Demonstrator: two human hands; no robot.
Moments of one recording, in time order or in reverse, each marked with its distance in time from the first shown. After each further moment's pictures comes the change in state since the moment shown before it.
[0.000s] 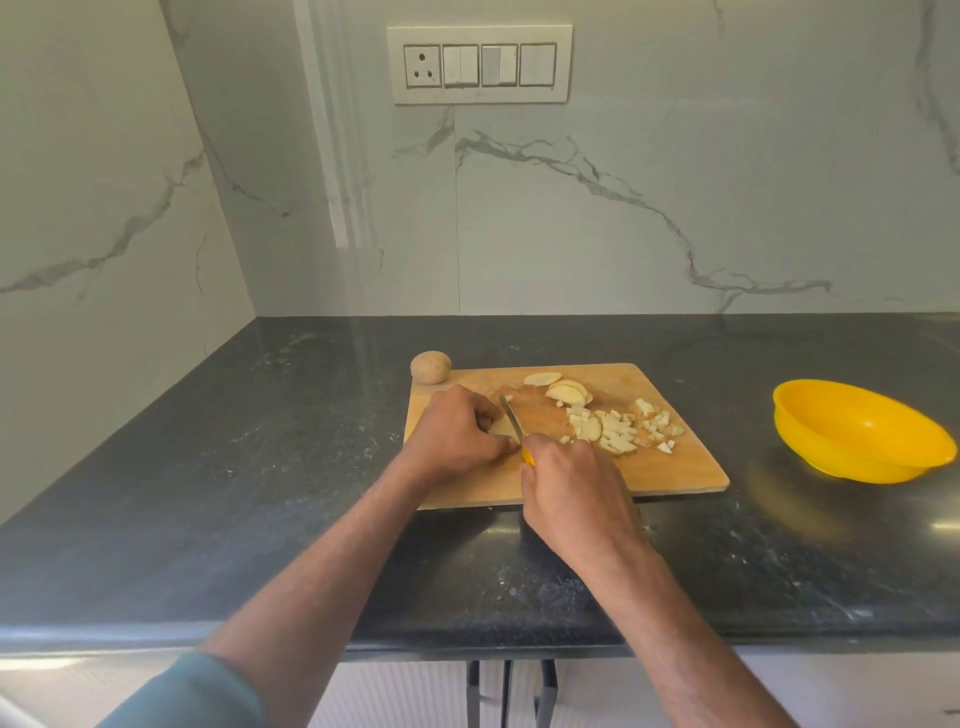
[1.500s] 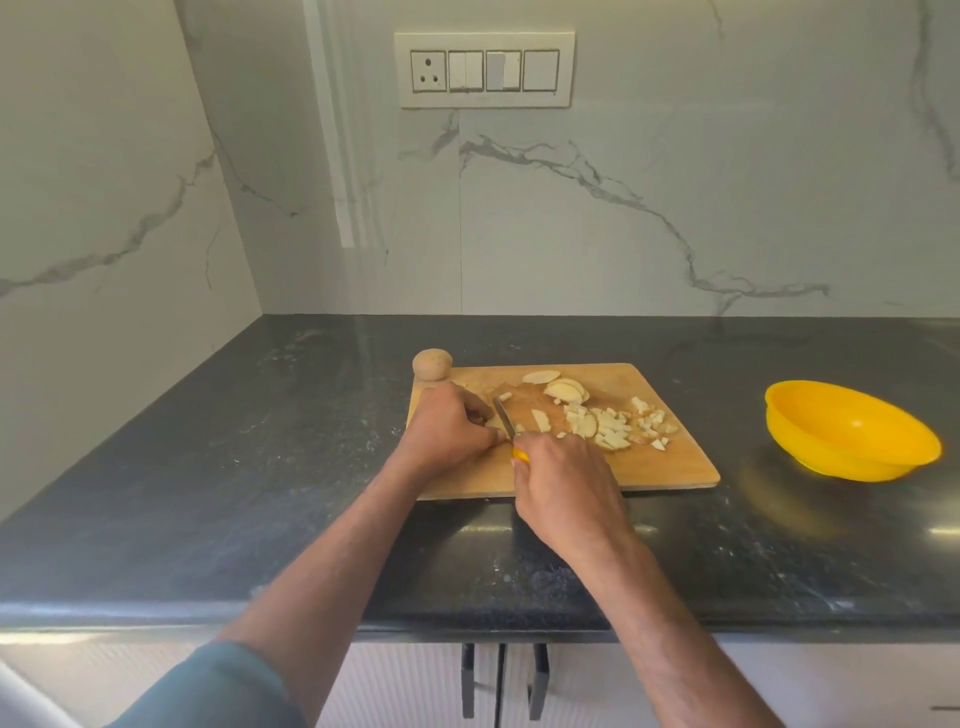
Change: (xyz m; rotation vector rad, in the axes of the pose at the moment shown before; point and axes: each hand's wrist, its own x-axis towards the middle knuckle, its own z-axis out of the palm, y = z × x) left_hand -0.008 0.003 -0.002 -0.020 0.091 -0.076; right_hand -0.001 -0.002 0.002 0.006 0.001 -0.010
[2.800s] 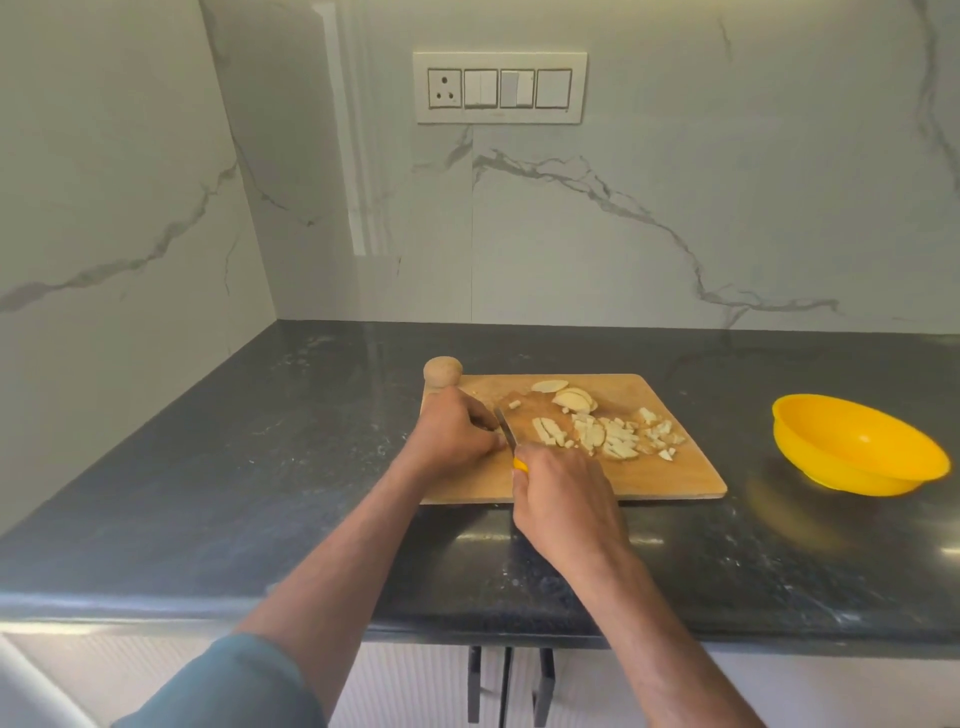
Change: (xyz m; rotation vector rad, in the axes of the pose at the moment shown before) left_hand -0.001 -0.002 -0.009 -0.022 -0.057 -0.033; right_hand -0.003 -0.009 0.004 0.009 -0.018 0.024
